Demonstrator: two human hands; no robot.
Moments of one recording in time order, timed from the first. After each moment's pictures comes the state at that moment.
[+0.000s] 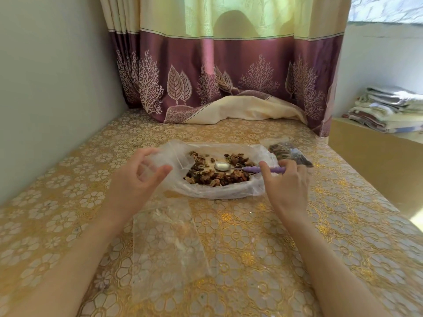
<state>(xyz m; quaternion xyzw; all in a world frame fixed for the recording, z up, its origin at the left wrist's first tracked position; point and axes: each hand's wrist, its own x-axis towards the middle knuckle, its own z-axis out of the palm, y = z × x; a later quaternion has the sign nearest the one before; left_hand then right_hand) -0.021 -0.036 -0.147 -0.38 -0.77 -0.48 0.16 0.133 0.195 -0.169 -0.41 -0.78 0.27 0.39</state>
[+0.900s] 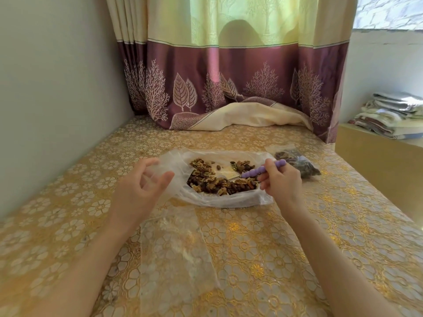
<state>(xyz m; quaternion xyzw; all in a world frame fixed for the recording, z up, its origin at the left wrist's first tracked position) -0.033 -0.040 -0.157 -0.34 -0.80 -0.47 0.16 0.113 0.189 -0.146 -0.27 -0.70 0.53 0.40</state>
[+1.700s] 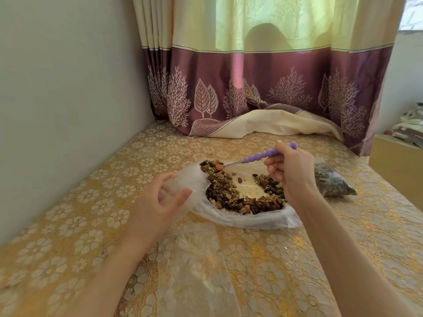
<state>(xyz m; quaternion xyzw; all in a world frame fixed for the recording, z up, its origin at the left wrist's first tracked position) -0.045 -0.043 -0.166 -0.31 -0.81 -0.47 0.12 0.066 0.177 -0.089 -0.20 -0.59 0.69 0.37</state>
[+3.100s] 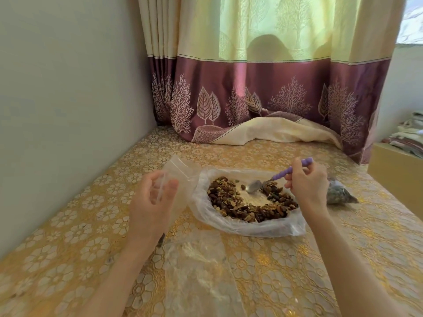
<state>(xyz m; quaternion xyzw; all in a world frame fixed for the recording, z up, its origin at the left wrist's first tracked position) -0.041 -0.043 -0.149 -0.24 -0.74 -0.62 0.11 0.062 0.211 -0.124 -0.31 -0.69 0.46 0.47</state>
